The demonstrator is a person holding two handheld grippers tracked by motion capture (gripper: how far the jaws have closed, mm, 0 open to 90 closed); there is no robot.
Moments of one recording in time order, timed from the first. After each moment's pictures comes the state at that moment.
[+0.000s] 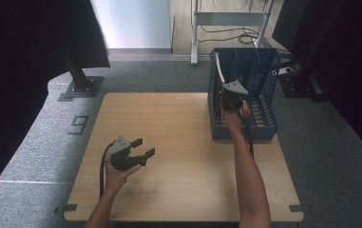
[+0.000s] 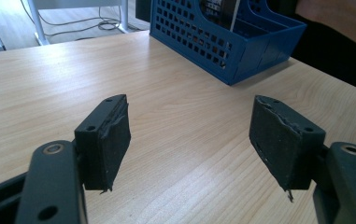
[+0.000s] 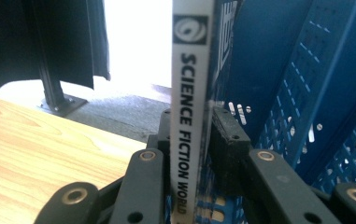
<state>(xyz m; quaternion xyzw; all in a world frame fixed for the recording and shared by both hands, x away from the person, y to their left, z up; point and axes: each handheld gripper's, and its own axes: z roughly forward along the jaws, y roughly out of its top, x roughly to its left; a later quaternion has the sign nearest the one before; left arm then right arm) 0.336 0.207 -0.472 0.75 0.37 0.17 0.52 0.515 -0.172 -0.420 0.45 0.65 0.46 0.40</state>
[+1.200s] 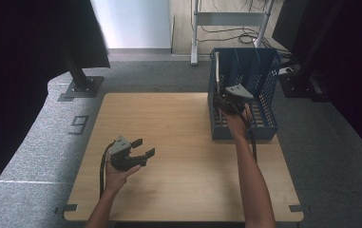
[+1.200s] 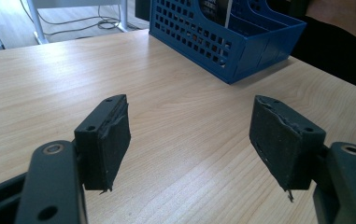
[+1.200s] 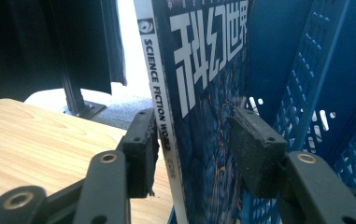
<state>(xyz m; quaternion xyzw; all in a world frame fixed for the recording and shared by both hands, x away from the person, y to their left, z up) 0.336 0.208 -0.472 0.75 0.37 0.17 0.52 0.495 -0.179 -0.420 0.46 0.64 0.50 0.37</state>
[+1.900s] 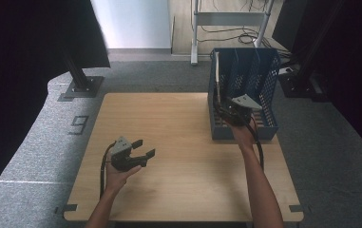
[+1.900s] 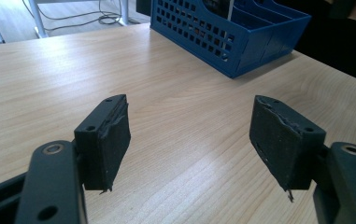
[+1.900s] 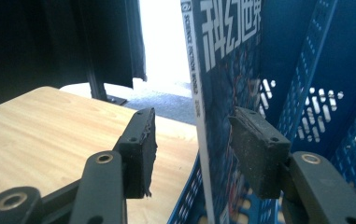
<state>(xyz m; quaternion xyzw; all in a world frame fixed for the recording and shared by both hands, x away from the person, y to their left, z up) 0.337 0.208 -0.477 0.75 0.37 0.17 0.51 0.448 -0.193 -0.421 0.44 0.66 0.51 0.33</state>
